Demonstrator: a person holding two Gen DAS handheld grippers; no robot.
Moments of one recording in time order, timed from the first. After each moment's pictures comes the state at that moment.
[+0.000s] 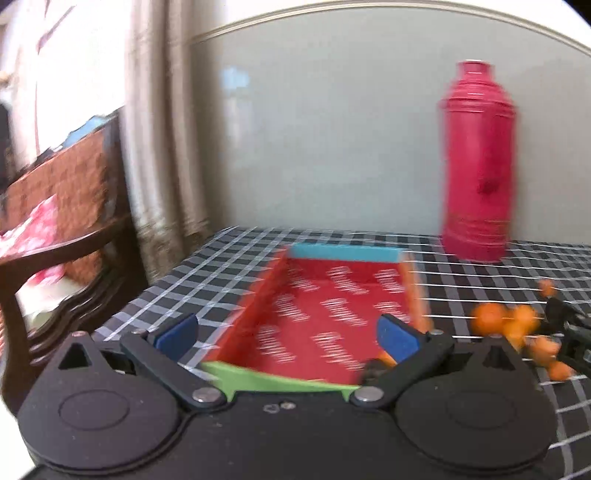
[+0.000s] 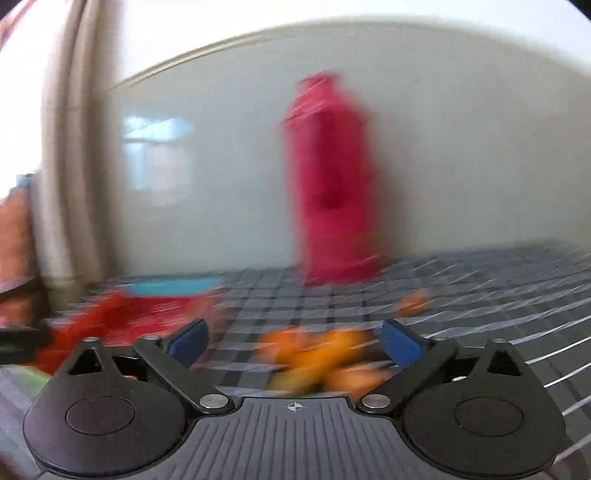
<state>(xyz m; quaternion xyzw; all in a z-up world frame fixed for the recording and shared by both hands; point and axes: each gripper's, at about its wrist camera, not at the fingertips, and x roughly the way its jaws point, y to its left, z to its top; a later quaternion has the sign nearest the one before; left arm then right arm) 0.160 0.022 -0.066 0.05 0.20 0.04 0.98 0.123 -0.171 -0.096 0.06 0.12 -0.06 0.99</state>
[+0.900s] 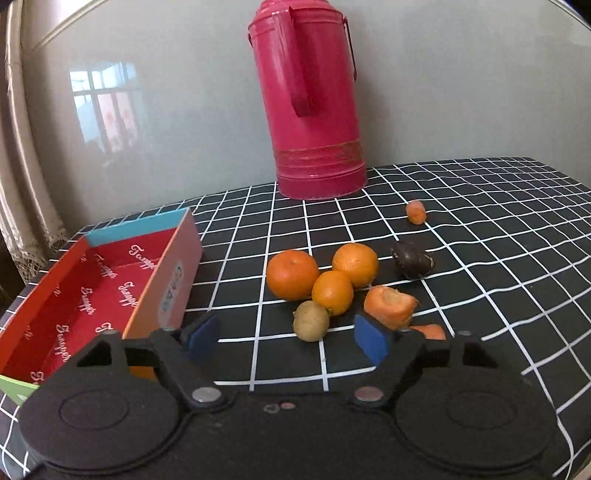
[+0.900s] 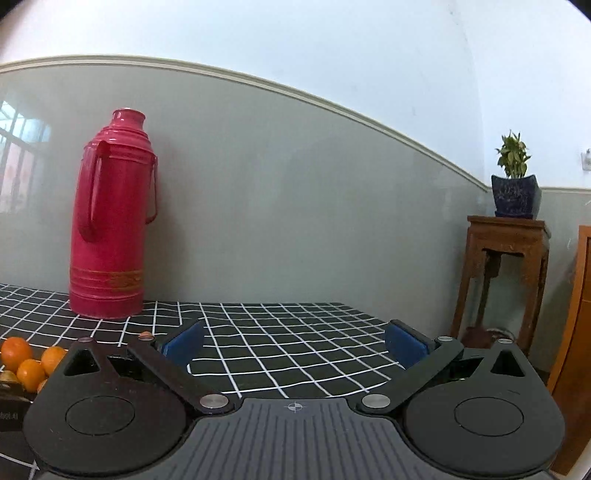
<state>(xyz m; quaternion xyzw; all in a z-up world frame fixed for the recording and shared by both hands) 0.188 -0.128 -0.129 0.13 0.27 -0.10 0.95 0.068 -0.261 -0.113 -0.03 0.06 -0.33 0.94</state>
